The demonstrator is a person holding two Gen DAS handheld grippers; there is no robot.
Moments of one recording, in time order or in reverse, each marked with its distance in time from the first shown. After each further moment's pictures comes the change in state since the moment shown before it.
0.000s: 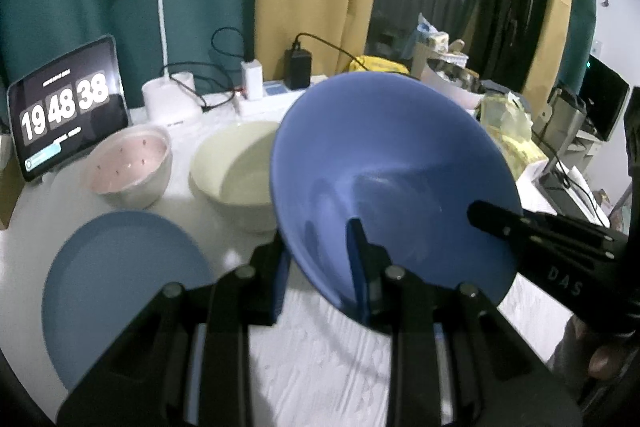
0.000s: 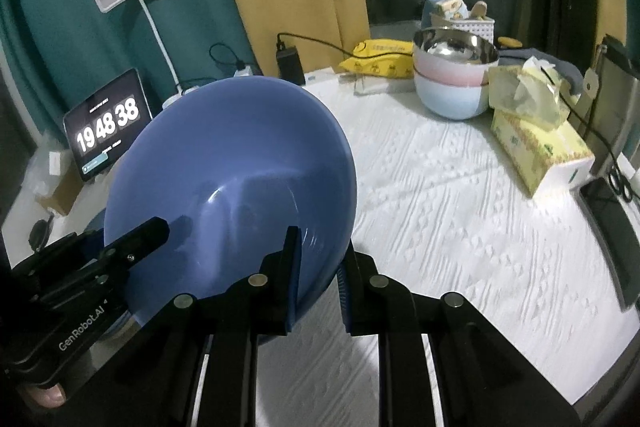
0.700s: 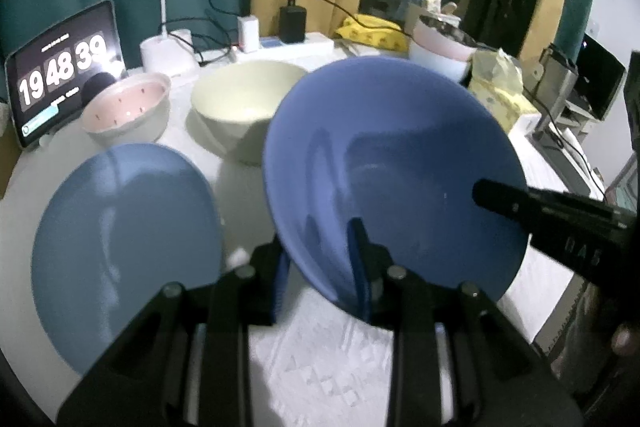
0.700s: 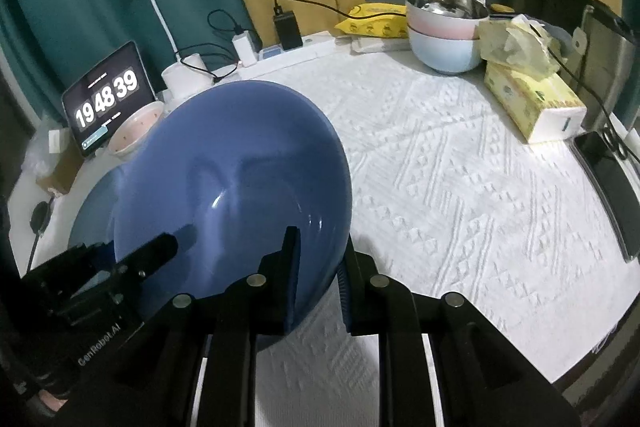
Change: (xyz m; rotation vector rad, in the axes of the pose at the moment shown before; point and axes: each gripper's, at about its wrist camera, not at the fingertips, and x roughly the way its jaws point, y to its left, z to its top) left arm -0.005 0.002 -0.042 0.012 0.115 -0.028; right arm -0.009 0.005 -0.029 0.033 0.095 -0.020
